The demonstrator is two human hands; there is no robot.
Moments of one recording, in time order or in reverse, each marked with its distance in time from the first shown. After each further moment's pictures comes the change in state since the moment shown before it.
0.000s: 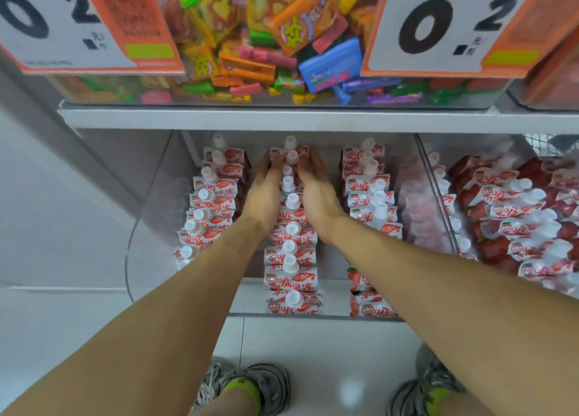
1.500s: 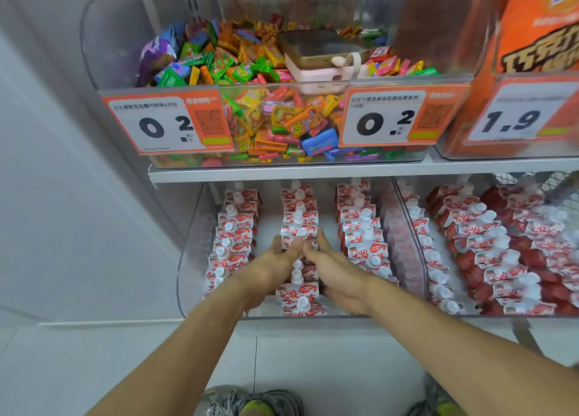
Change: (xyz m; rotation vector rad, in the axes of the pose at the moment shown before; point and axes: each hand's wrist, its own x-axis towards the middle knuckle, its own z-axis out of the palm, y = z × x) left_hand -0.098 0.030 -0.033 0.320 -0.382 -0.311; right_hand -0.109 -0.027 -0.027 0.111 -0.357 0.359
